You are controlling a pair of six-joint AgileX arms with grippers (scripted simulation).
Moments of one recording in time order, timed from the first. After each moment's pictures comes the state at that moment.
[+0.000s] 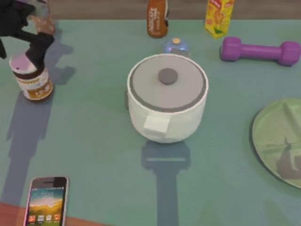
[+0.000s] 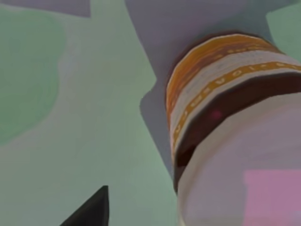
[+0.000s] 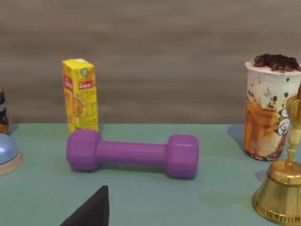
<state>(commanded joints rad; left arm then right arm) -0.02 2.53 2.50 -1.54 0.01 0.41 0.00 0.00 0.00 0.00 0.00 0.00</state>
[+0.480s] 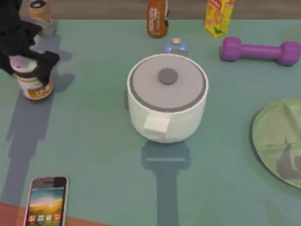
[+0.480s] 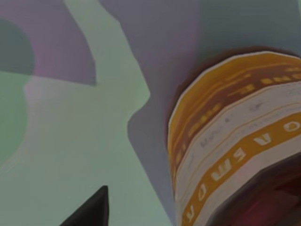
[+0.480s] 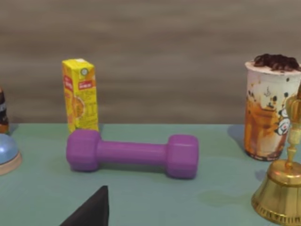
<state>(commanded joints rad) -0.01 2.49 2.25 -1.32 0.01 0.41 0.00 0.00 0.00 0.00 0.00 0.00</state>
